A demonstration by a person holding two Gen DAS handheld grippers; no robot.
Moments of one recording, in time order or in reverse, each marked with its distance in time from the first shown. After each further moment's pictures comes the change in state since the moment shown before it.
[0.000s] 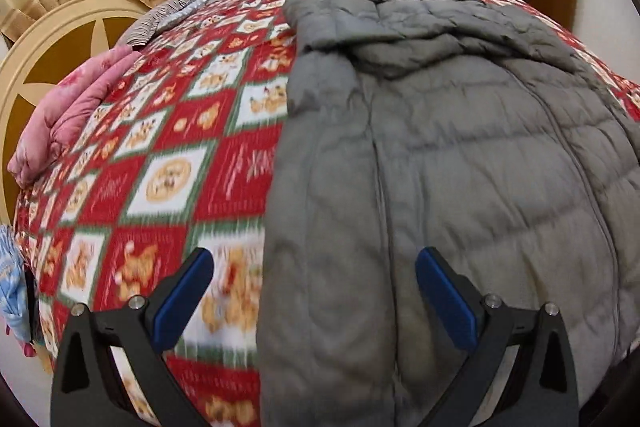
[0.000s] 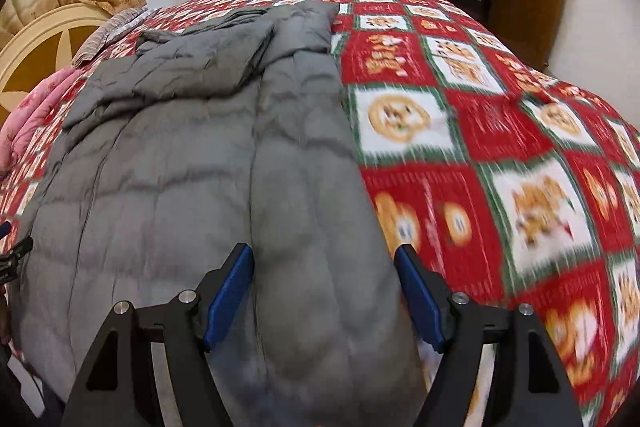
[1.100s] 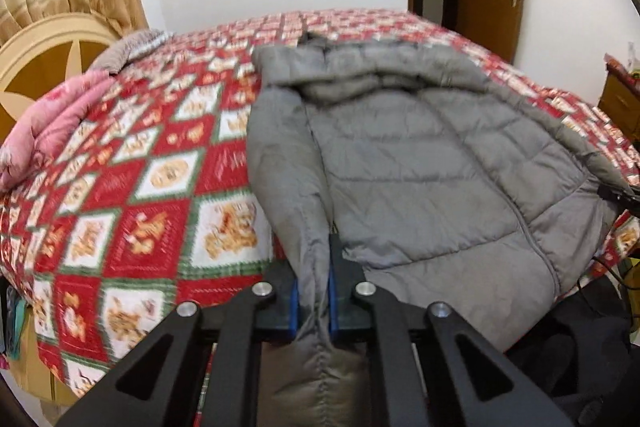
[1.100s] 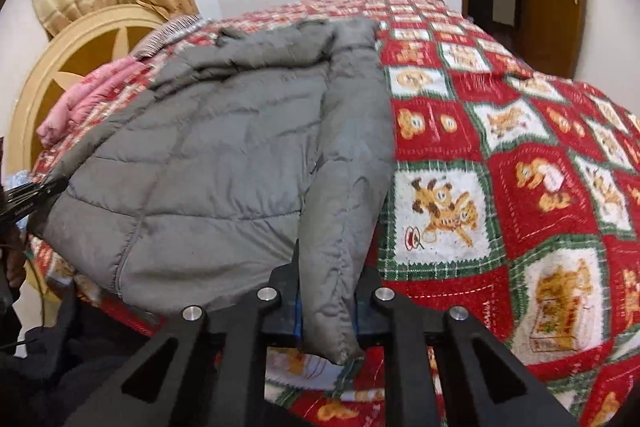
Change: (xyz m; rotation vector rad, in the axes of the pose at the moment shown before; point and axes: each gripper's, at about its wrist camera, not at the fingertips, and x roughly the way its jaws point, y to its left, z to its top) left arm -0.096 0.021 -0.050 0.028 -0.173 -0.207; right arm -0.104 0.011 -0.099 -0.074 -0.130 0.162
